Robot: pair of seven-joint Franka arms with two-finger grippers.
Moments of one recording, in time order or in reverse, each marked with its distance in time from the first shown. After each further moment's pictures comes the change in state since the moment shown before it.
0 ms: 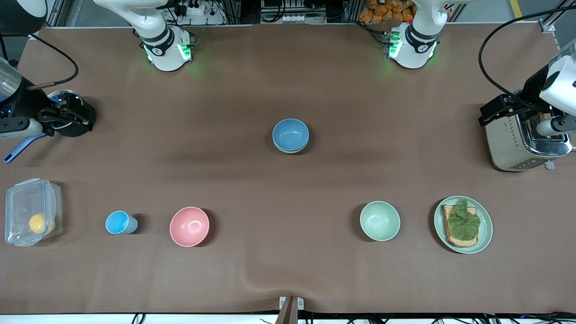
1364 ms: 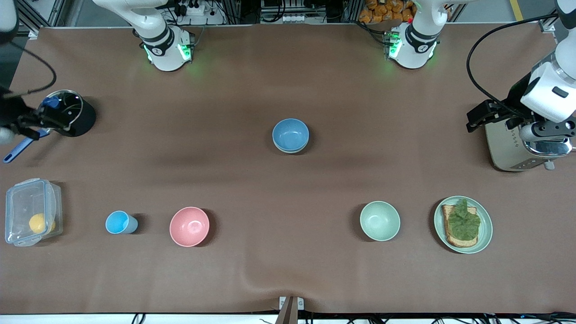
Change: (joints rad) left arm 0.001 0.024 -0.042 -0.003 0.000 0.049 0.000; right arm 0.042 0.008 -0.104 0.017 0.051 -0.004 -0.014
